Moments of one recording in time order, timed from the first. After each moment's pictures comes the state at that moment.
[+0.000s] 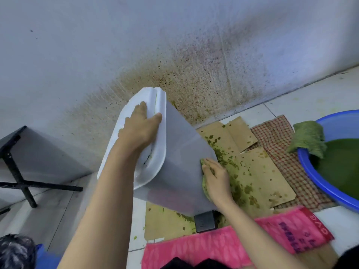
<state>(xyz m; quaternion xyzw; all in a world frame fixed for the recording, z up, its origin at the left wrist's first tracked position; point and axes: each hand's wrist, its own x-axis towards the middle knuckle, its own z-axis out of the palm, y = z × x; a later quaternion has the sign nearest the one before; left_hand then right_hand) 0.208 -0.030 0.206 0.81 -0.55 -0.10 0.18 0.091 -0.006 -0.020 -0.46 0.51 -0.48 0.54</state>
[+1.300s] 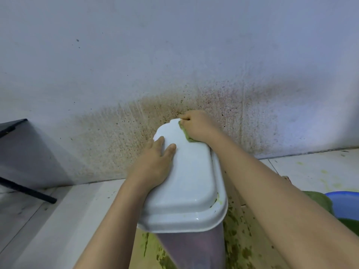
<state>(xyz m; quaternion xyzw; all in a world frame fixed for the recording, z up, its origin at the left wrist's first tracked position) 0.233 -0.039 0.189 0.77 -0.57 -0.14 0.24 0.123 -0.183 0.192 -0.81 0.47 -0.28 0.23</state>
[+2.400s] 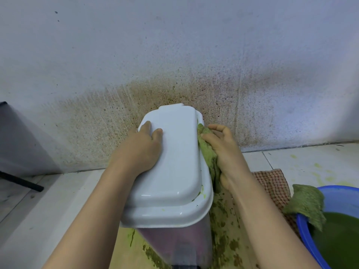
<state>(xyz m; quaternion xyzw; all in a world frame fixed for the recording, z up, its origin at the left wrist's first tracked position) 0.224 -0.050 0.190 0.83 -0.53 -0.08 0.16 0.053 -0.096 0.139 -0.41 0.36 -0.53 0.65</state>
